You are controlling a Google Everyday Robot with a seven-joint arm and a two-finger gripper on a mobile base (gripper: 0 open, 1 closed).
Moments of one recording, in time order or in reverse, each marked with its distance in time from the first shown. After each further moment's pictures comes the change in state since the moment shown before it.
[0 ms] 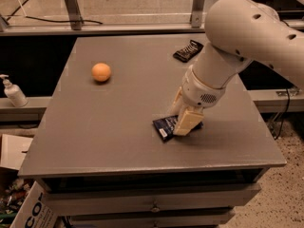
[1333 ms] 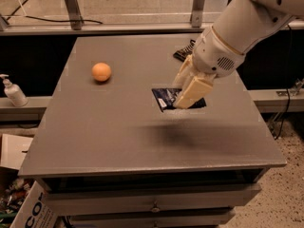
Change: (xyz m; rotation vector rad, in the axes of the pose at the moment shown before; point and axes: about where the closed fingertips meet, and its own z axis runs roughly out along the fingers) arm -0.033 -0.010 -0.084 0.050 -0.173 0.030
